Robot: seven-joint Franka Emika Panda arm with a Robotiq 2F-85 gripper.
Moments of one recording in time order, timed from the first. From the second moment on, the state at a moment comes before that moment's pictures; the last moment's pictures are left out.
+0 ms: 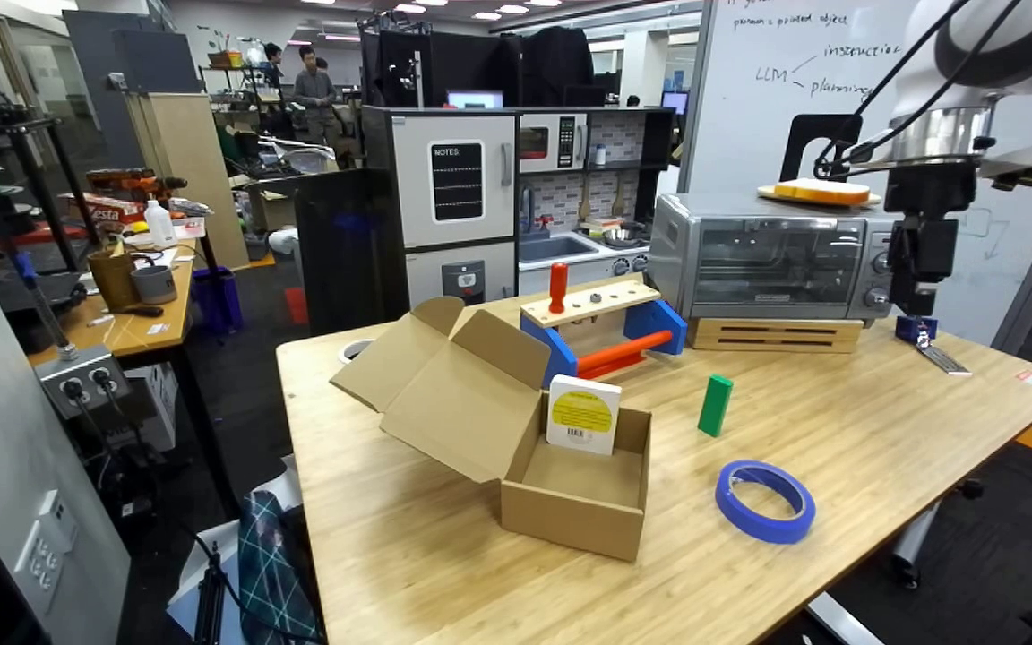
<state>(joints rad) 0.05 -0.12 -0.18 -2.23 0.06 1.88 -0.72</state>
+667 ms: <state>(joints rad) 0.04 -0.04 -0.08 -2.13 0.08 1.89 -0.71</state>
